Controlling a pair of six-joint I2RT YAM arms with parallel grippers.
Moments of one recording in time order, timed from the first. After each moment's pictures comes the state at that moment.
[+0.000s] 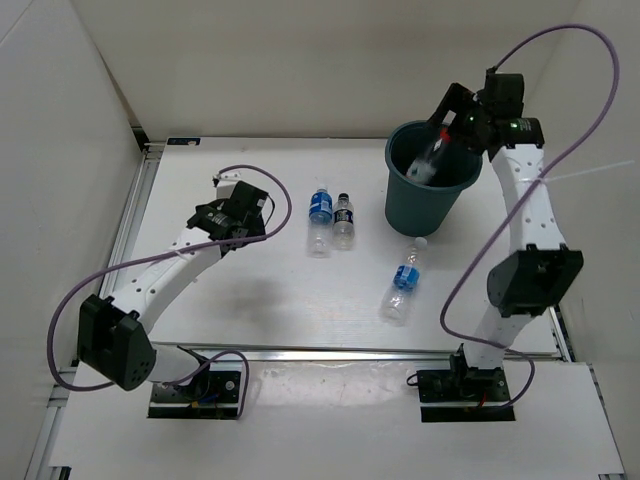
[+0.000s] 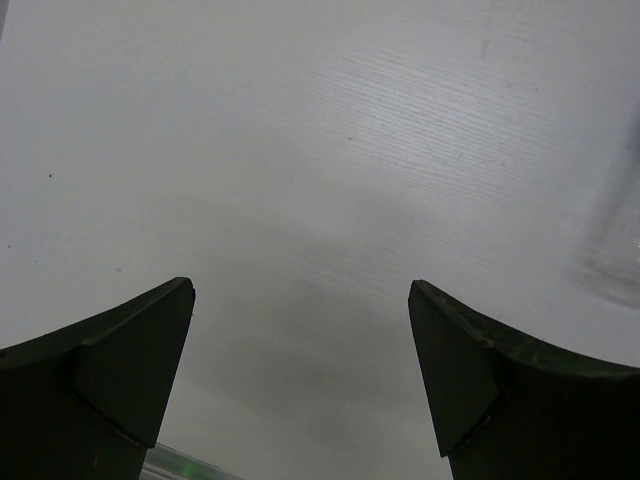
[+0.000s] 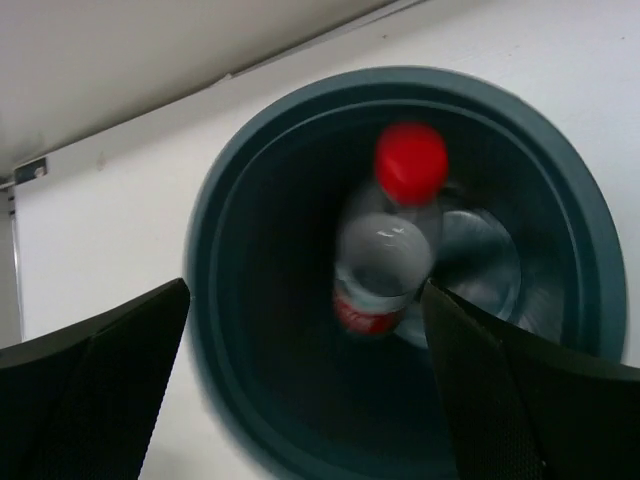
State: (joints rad) left arm -0.51 1.36 1.15 -0.79 -0.62 -0.56; right arm 0.04 1.80 1.98 -0.76 -0.14 0.46
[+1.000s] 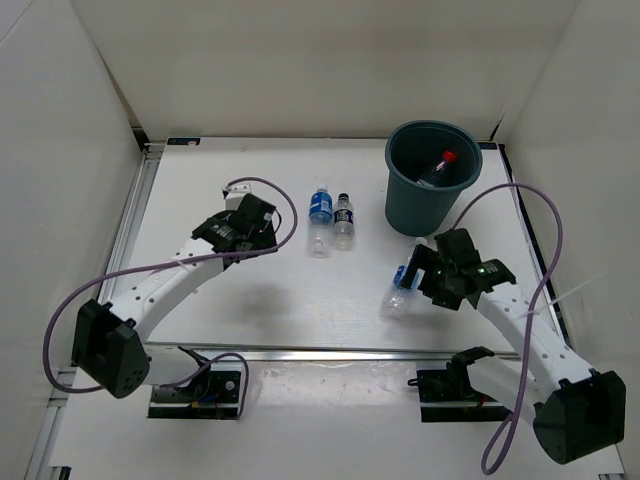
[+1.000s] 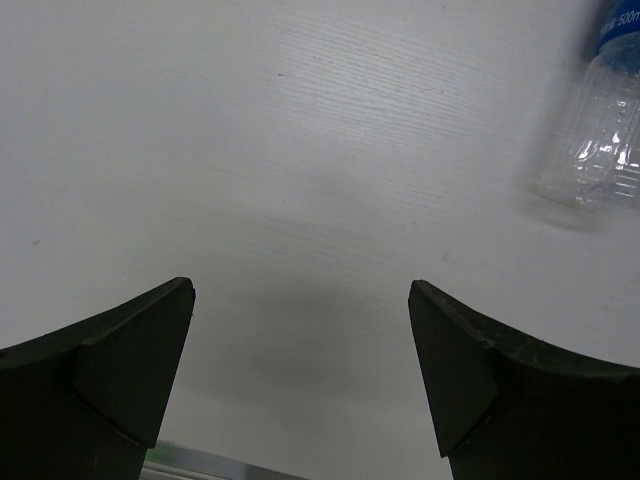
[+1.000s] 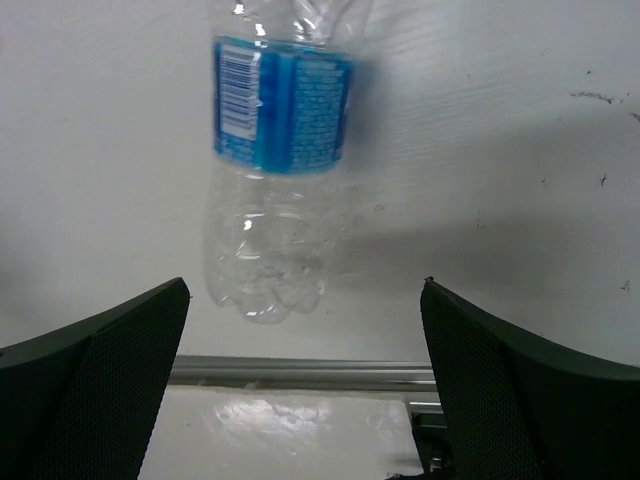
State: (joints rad) left arm -0.58 1.35 1.10 -0.76 -0.52 -0.64; right arm 0.36 0.94 0.72 -0.82 -0.03 0.68
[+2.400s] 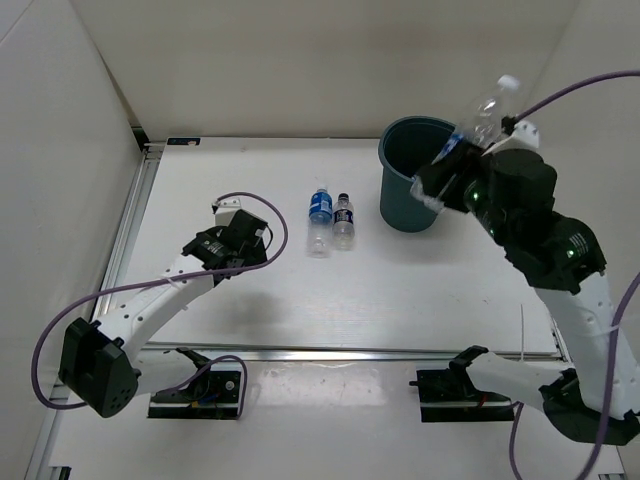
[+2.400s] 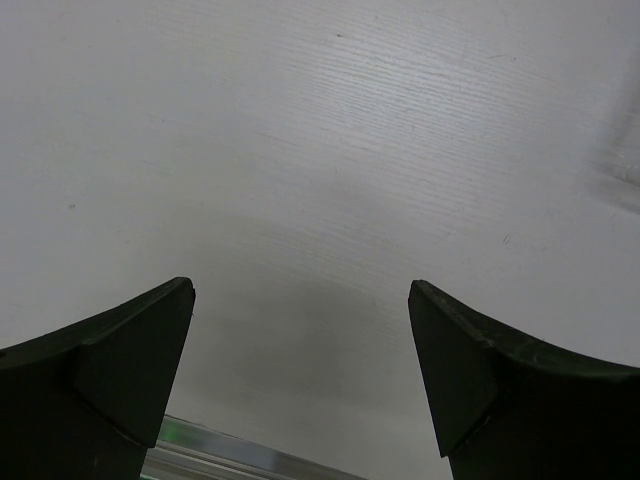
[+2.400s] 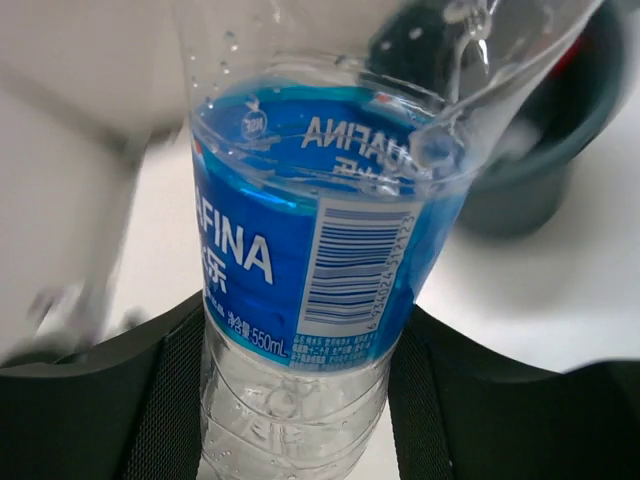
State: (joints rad) left arm -0.59 1.21 0.95 -0.78 -0.56 -0.66; right arm 0.64 1.08 1.66 -0.98 0.28 0.68
